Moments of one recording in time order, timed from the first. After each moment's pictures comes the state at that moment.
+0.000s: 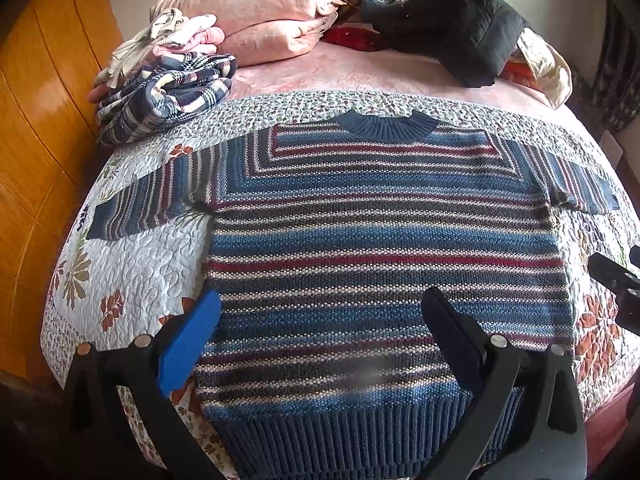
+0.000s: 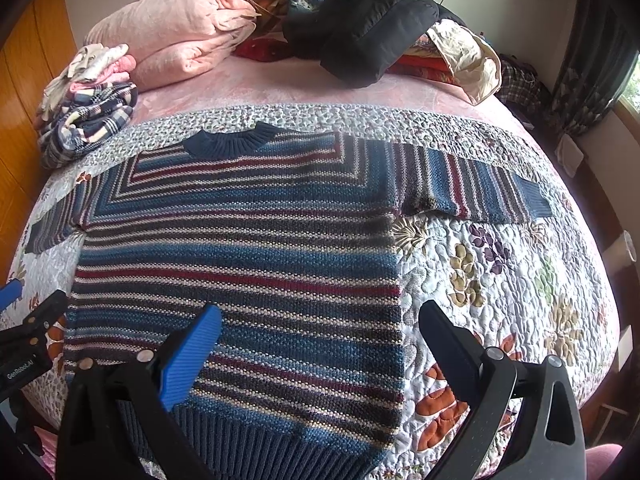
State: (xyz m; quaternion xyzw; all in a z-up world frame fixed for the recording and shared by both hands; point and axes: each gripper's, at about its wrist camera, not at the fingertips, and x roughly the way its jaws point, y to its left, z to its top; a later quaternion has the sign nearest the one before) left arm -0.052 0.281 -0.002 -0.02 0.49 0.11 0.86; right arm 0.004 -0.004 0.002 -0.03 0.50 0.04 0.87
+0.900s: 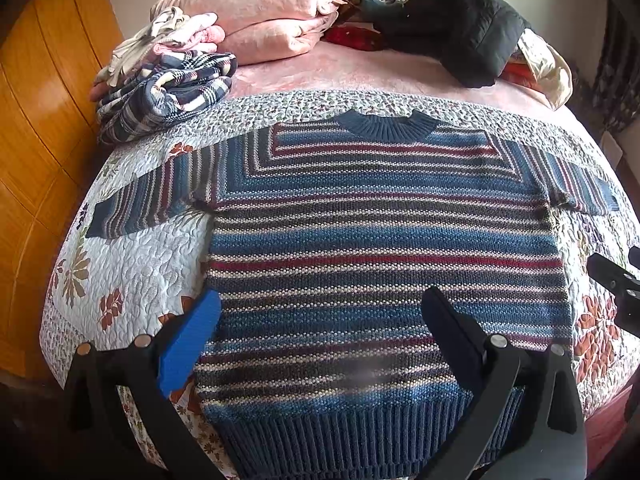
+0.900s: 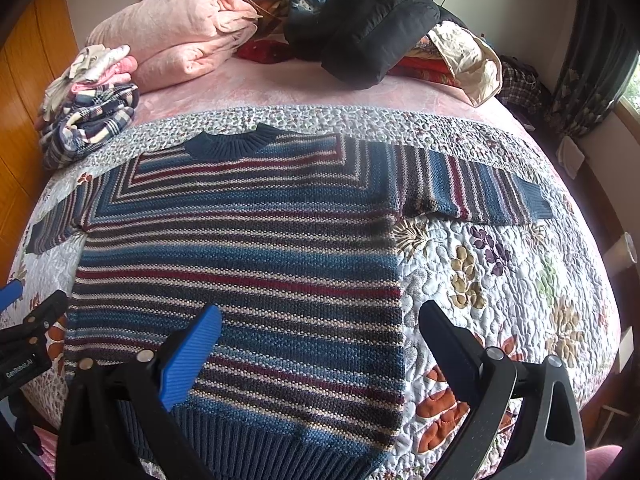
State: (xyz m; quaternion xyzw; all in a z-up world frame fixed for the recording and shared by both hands) left arm -0.053 0.281 -0.001 -0.02 0.49 0.11 0.86; right arm 0.003 -0.003 0.002 -0.03 0.50 0.04 0.87
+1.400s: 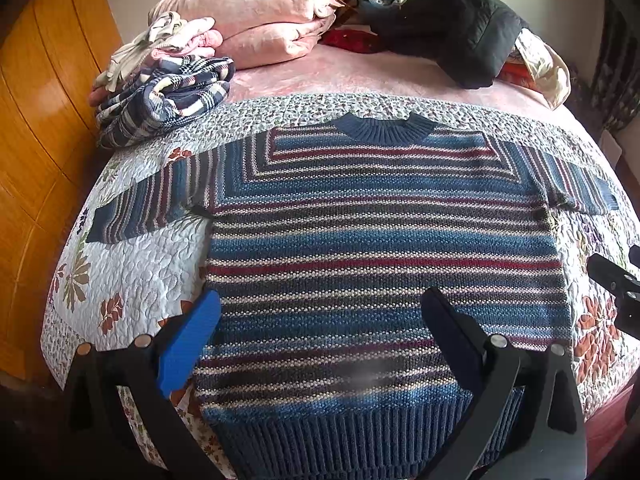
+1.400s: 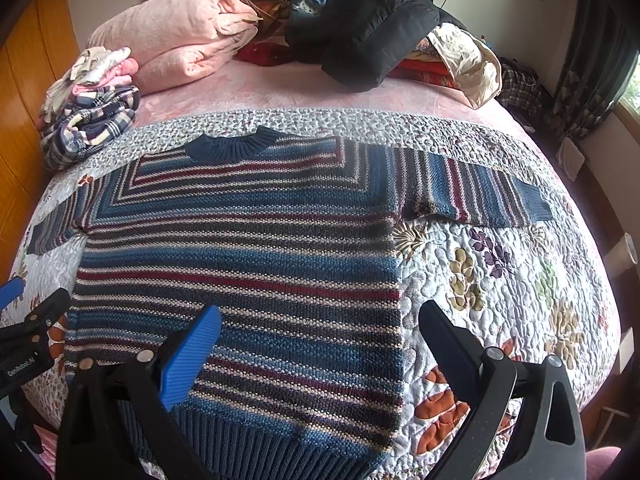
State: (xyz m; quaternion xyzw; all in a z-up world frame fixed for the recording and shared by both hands) left arm -0.051 0.276 0.001 -0.02 0.49 0.11 0.87; right arm 0.004 -0.003 0.005 -0.03 0.49 0.05 0.87
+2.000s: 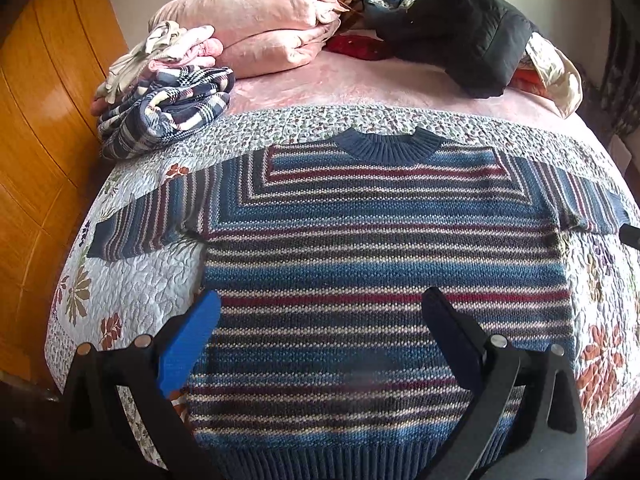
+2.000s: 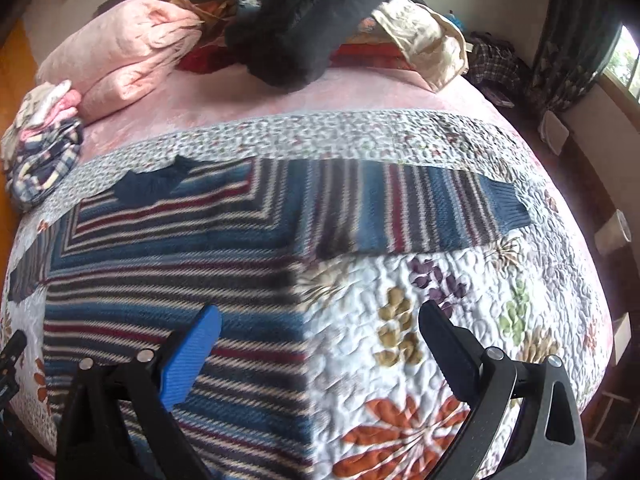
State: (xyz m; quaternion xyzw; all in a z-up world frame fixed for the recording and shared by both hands) left arm 0.002 0.262 0.002 -0.02 0.48 0.12 0.87; right arm 0.111 -0.123 -0.006 0.01 0.53 -0.01 0.85
